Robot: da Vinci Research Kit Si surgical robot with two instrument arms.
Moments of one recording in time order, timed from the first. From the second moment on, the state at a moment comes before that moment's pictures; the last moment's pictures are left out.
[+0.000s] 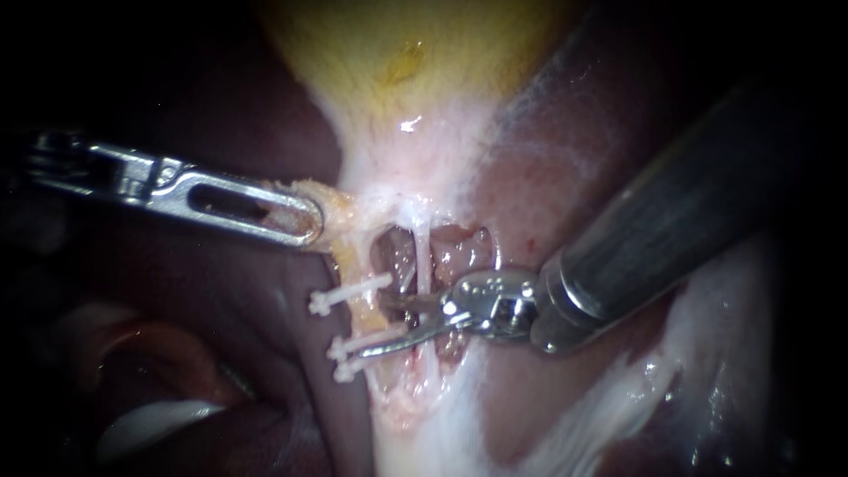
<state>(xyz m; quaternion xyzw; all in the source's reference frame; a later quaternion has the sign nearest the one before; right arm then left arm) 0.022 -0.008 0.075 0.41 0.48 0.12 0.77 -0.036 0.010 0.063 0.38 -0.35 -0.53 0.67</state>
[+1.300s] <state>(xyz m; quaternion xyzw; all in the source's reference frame) 0.027 -0.008 0.077 0.43 0.49 0.12 0.75 -0.037 0.010 0.063 0.39 -0.35 -0.53 0.67</state>
